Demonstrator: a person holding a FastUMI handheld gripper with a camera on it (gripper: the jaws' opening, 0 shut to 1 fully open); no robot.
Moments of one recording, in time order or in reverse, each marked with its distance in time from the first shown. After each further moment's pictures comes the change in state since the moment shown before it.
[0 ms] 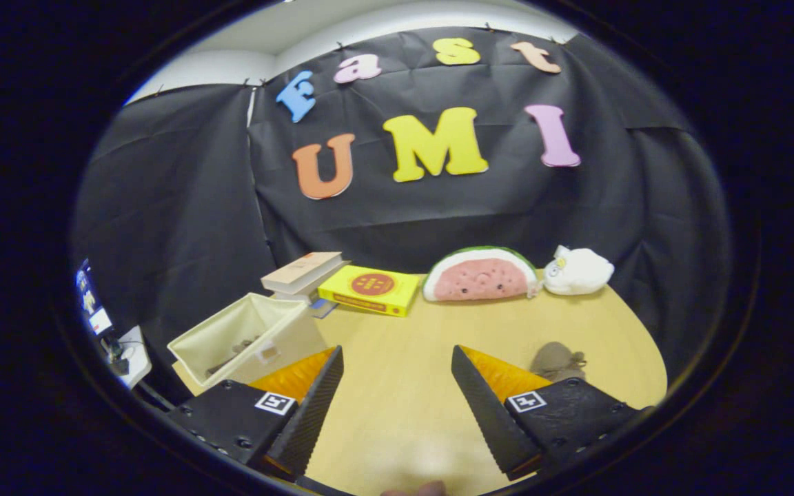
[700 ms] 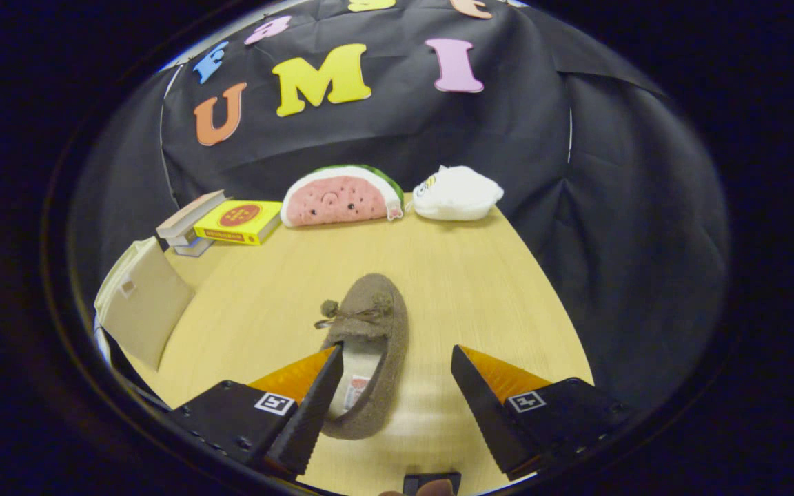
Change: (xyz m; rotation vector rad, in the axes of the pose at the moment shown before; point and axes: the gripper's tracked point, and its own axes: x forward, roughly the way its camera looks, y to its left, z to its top) arm 0.011 -0.221 -0.088 0.027 0.339 -0.244
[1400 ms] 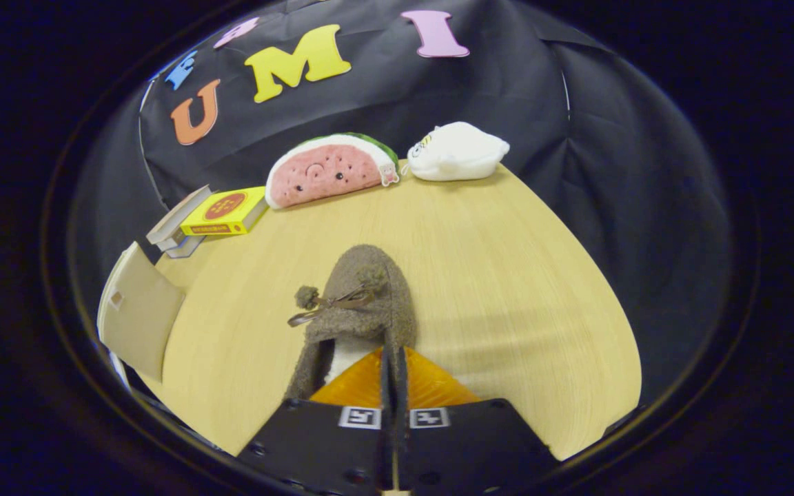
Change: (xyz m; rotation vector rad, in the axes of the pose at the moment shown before) arm 0.039 0.006 -0.017 0.125 0.067 0.031
